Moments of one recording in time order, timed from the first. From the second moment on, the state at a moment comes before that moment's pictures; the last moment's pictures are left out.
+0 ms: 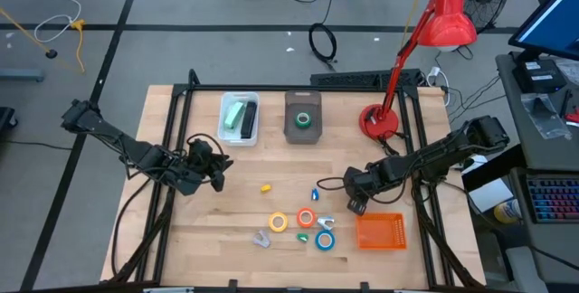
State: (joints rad) left arm -0.50 0.87 0.62 -0.57 -0.79 -1.06; right arm 0.26 1.43 0.65 -0.53 0.00 0.80
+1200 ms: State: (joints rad) left arm -0.48 0.90 0.62 -0.19 -0.78 -0.78; right arm 0.10 1.32 0.65 0.17 0.03 0.74
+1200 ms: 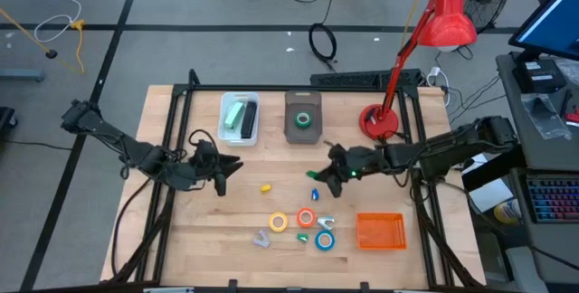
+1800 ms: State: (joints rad) left arm -0.21 1.14 0.62 0.06 -0.22 -0.78; right arm 0.04 1.32 0.65 0.18 0.01 0.67
